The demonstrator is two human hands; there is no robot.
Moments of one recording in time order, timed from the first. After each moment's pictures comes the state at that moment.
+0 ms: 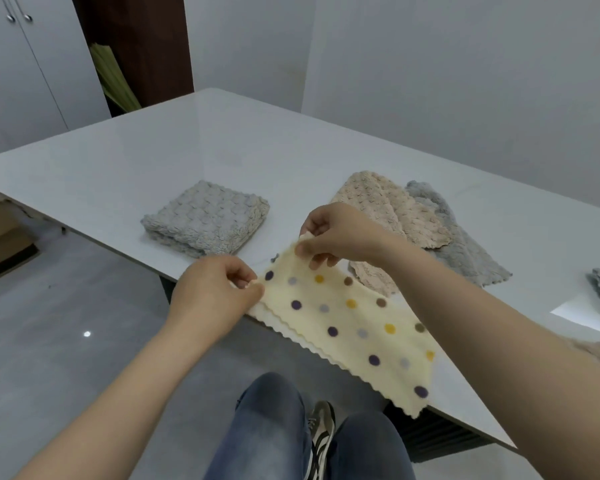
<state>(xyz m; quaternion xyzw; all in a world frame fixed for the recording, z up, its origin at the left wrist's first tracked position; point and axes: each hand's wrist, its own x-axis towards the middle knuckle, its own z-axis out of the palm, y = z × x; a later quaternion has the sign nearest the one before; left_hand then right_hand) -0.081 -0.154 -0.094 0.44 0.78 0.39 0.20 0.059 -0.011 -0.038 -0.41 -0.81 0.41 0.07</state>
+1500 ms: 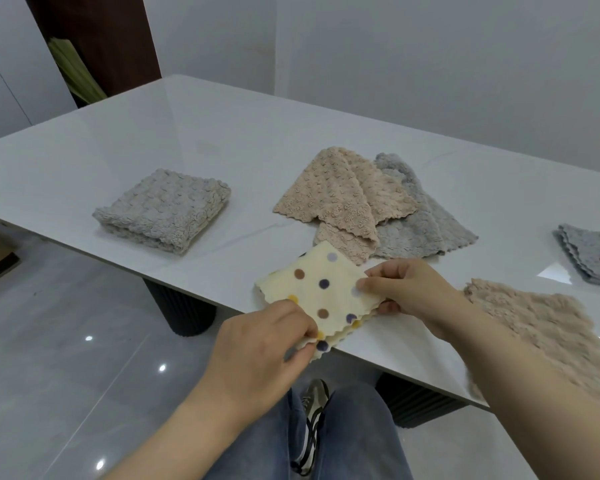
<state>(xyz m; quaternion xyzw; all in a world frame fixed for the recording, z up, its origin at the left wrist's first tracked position) 0.014 -0.183 -0.122 0.73 0.58 0.36 0.00 0.199 -0.059 -0.077 -0.55 -0.62 0.53 0.18</state>
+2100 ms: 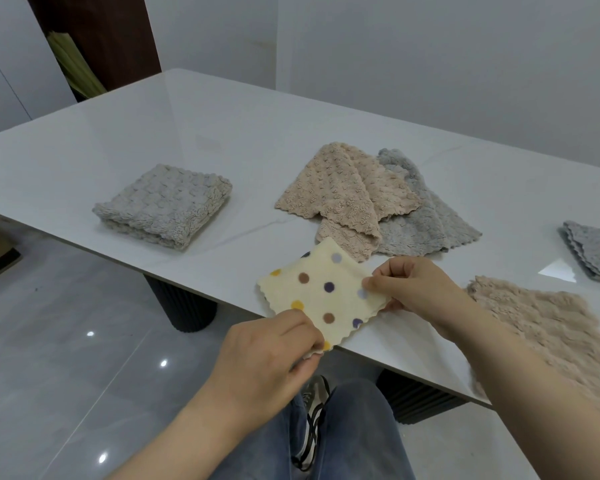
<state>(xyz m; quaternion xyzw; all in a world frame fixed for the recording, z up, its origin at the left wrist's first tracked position) 0.016 -0.185 -0.133 0.76 0.55 0.35 -0.01 0.202 -0.058 -0.083 -0.57 -0.63 0.48 0.20</state>
